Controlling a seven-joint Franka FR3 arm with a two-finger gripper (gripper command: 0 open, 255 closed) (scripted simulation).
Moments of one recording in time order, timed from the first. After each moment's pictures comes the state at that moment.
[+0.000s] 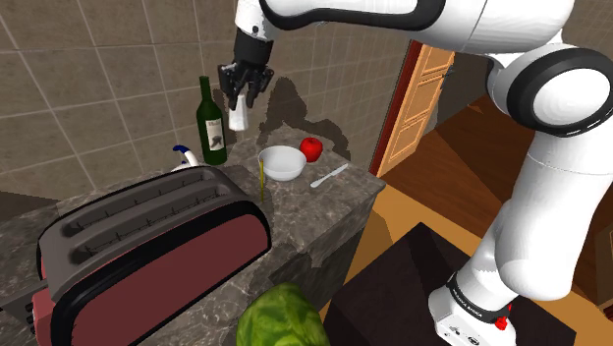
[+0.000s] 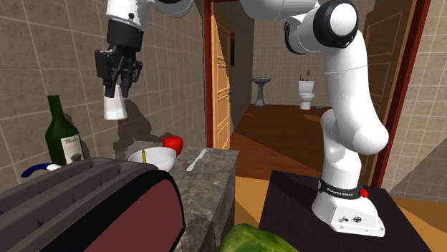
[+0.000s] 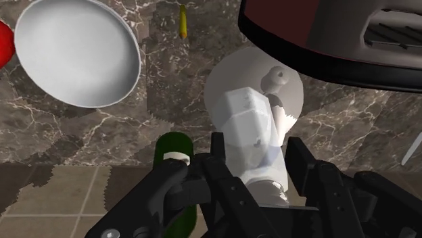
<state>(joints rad) 0.28 0.23 0.24 -1.37 -0.03 1.87 0.36</state>
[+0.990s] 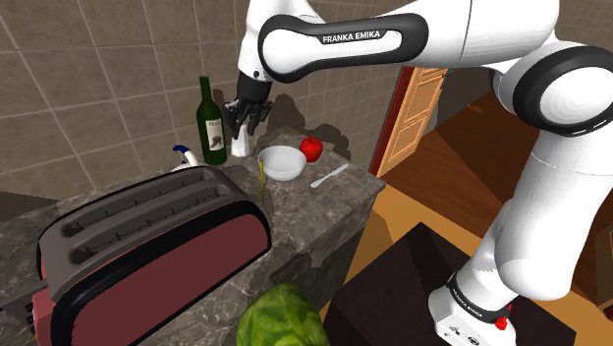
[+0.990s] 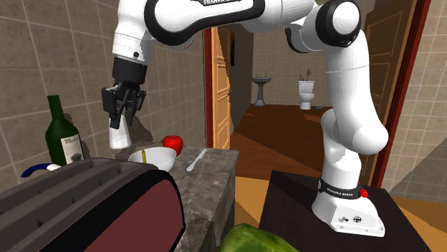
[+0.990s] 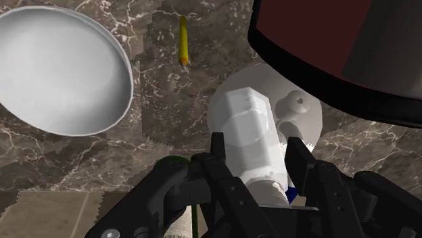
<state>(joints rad) 0.27 0.21 0.24 -1.60 -0.02 2.08 0.35</state>
